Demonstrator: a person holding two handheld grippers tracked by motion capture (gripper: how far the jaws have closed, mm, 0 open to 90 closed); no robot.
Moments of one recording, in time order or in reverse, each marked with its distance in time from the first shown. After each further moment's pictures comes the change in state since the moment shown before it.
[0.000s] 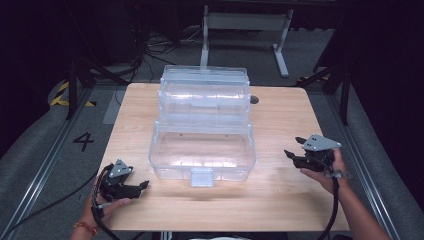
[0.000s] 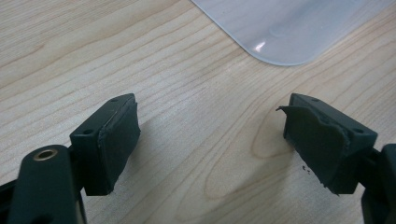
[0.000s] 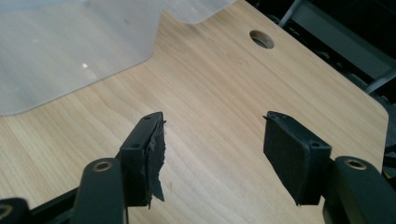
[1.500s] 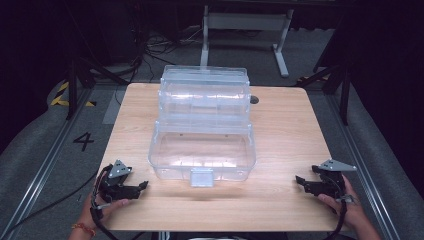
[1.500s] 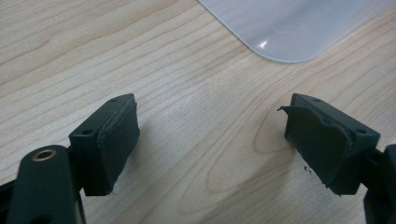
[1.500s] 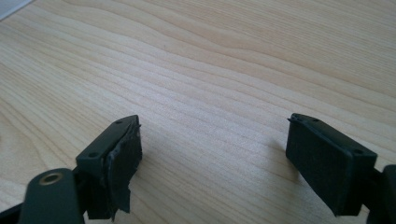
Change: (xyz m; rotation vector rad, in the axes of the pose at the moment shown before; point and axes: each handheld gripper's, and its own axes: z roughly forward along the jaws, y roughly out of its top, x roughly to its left) left arm 0.000 -0.002 -0.002 0.001 0.011 -0.007; right arm 0.010 -0.098 -0.008 0.124 0.023 0.399
